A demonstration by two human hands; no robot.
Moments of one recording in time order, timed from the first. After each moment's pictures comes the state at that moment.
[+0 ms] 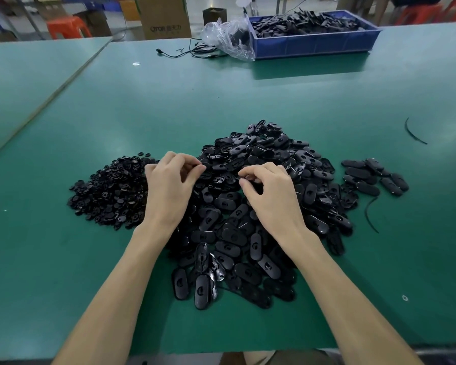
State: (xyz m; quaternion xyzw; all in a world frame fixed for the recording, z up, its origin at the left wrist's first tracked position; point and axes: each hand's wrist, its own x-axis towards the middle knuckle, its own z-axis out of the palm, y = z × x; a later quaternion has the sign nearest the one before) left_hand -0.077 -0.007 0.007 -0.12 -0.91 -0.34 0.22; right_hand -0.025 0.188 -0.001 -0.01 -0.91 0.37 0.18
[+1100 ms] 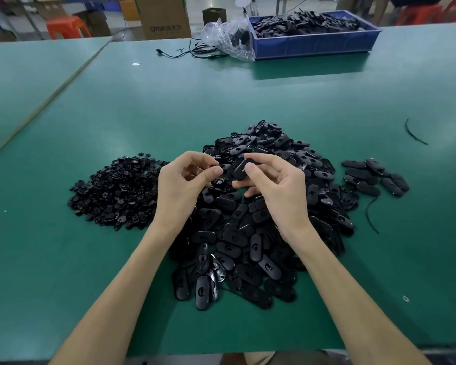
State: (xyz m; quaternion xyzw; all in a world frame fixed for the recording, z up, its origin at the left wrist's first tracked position) left_hand -0.070 0.006 0.010 -0.14 -0.76 -0.62 0.10; right_hand -0.026 0.187 0.007 0.01 -0.65 0.74 0.16
